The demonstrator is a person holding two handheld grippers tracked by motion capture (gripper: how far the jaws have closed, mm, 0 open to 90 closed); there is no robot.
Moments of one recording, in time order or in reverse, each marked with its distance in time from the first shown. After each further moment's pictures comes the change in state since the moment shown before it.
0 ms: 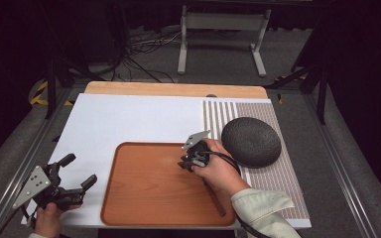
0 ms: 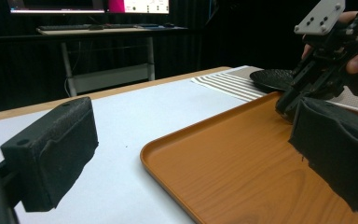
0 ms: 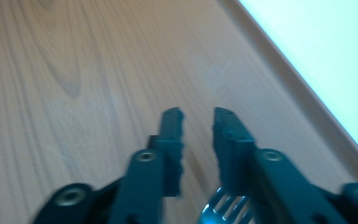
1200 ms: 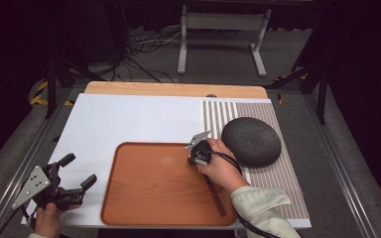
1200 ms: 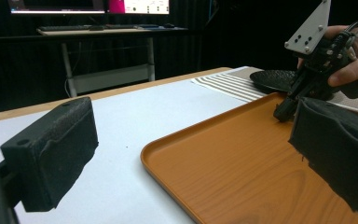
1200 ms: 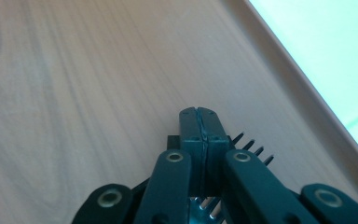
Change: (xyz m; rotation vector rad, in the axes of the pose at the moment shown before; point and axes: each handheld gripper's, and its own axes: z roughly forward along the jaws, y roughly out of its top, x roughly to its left) left arm 0.001 0.000 0.000 -0.001 0.001 0.001; right arm -0.016 -0.014 0.009 0.102 -0.091 0.004
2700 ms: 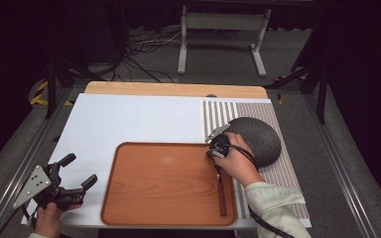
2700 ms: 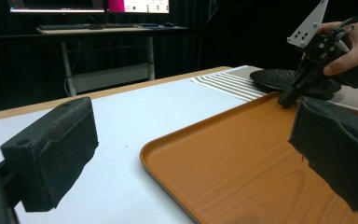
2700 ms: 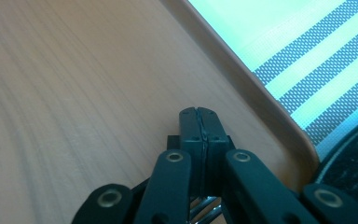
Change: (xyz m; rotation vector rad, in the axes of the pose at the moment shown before) left arm -0.001 0.000 0.001 0.003 -0.001 0.000; right arm -0.039 -0.030 -0.021 0.044 -0.095 0.127
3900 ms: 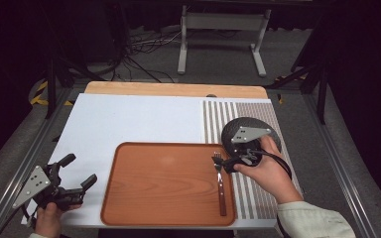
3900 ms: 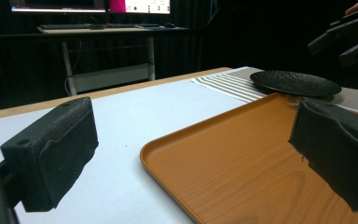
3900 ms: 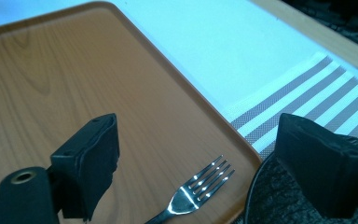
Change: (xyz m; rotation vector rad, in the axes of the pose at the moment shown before) left arm 0.000 0.000 -0.001 -0.004 0.004 -0.011; right arm 0.009 -0.031 -0.093 -0.377 0.021 -0.027
